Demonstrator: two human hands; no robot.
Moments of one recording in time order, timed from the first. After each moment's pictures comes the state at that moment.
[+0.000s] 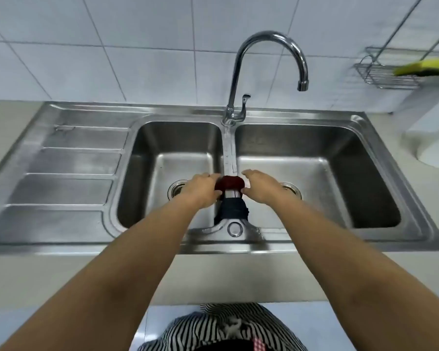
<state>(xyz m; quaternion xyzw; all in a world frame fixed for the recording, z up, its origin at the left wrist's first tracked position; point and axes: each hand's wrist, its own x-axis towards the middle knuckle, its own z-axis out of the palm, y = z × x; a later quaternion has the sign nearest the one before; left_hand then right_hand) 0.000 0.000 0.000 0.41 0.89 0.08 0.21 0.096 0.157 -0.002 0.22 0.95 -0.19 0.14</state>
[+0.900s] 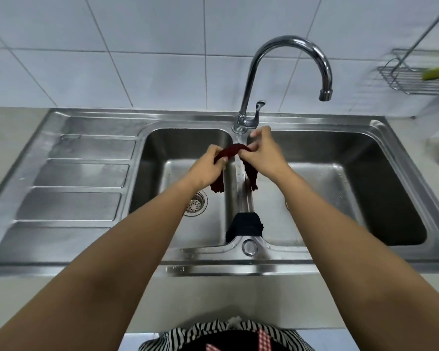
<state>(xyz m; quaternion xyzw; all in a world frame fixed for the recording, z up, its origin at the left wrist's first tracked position) -0.066 0.022 0.030 0.29 0.82 0.41 0.26 0.023 0.159 0.059 0.31 0.83 -0.45 -0.11</state>
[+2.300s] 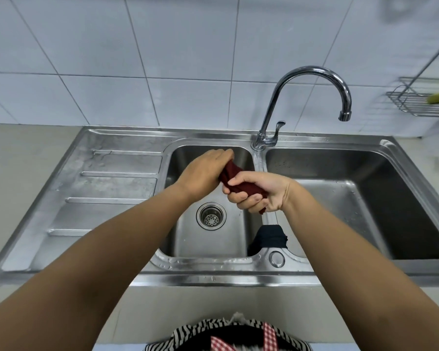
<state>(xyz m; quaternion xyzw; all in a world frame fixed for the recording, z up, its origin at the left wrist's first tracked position) -0.107 -0.054 0.067 0.59 0.77 0.24 -0.08 0.011 0.082 0.091 0.10 0.43 -0.81 0.38</state>
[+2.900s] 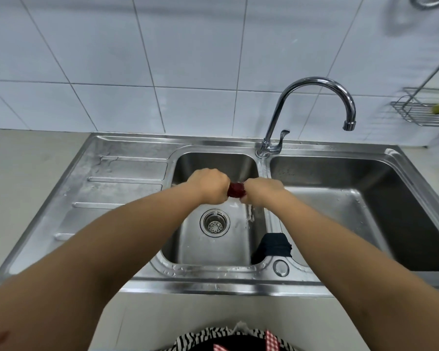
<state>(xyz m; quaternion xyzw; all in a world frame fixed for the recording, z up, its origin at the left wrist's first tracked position) -0.097 -0.040 0.085 0.48 0.87 -0.08 0.11 -0.017 0.077 0.075 0.22 0.95 -0.06 0.22</state>
